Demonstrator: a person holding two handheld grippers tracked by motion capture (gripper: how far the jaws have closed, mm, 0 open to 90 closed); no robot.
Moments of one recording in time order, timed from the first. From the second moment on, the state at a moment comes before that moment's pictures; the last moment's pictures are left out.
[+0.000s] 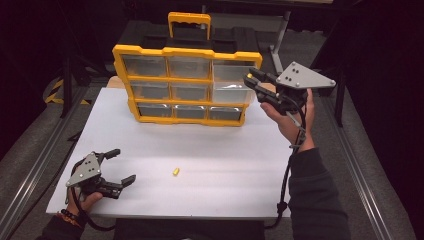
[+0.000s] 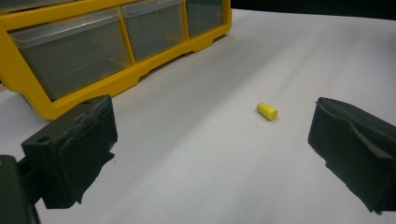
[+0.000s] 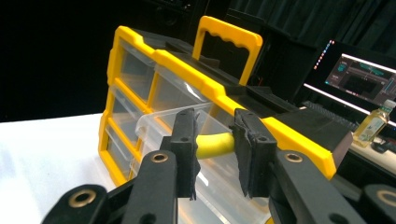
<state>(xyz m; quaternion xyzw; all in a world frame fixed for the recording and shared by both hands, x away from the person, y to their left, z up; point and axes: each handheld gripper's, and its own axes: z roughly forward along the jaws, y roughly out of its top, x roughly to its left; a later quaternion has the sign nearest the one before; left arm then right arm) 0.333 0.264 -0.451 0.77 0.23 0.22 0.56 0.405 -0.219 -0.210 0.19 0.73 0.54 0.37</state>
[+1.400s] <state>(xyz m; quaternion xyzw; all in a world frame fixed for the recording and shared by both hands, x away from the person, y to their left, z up) 0.333 0.264 -0.451 0.77 0.23 0.22 0.56 0.452 -0.204 -0.208 0.26 0.76 0.48 0.37</state>
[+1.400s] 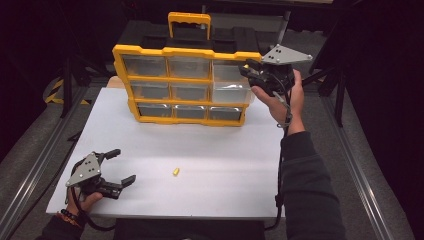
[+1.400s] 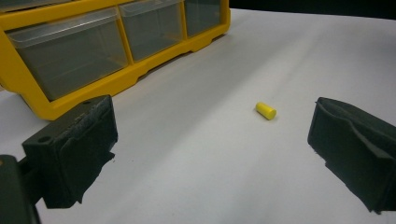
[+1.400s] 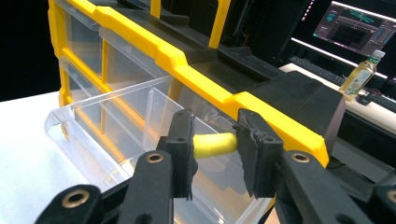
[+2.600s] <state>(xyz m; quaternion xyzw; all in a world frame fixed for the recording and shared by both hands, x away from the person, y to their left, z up) 0.331 0.264 -0.449 0.77 0.22 0.22 0.56 0.351 -0.201 -0.241 0.20 0.68 0.56 0.43</state>
